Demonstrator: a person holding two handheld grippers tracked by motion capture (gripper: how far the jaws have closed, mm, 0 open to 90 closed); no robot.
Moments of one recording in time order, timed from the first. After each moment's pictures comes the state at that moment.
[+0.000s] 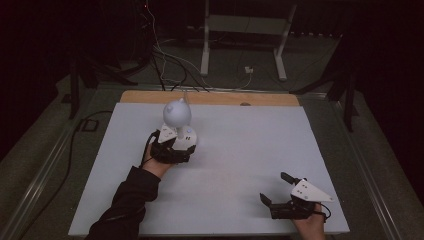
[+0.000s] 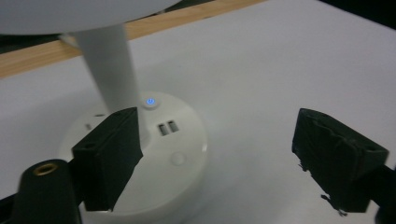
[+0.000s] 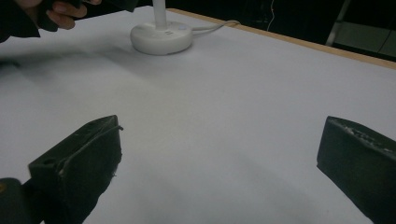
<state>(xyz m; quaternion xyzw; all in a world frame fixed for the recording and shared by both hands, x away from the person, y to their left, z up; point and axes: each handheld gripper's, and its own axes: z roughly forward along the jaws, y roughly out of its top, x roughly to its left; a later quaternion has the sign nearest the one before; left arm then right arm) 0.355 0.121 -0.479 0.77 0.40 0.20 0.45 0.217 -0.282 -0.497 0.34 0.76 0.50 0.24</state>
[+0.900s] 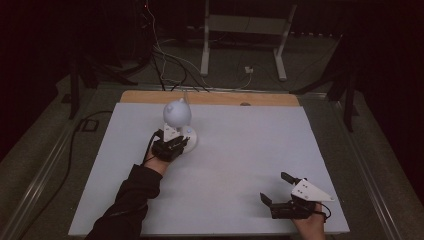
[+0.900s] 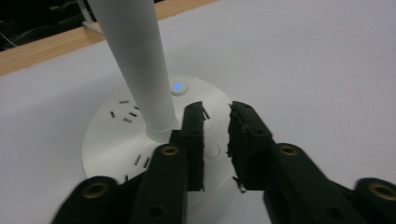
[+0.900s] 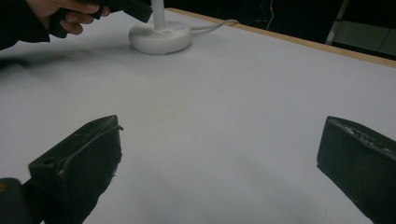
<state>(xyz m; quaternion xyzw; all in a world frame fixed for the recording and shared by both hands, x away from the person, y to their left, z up) 0.368 0.117 -0.493 0.78 0.41 0.23 0.40 0.217 -0.283 -0.498 0.34 0.76 0.50 0.24</state>
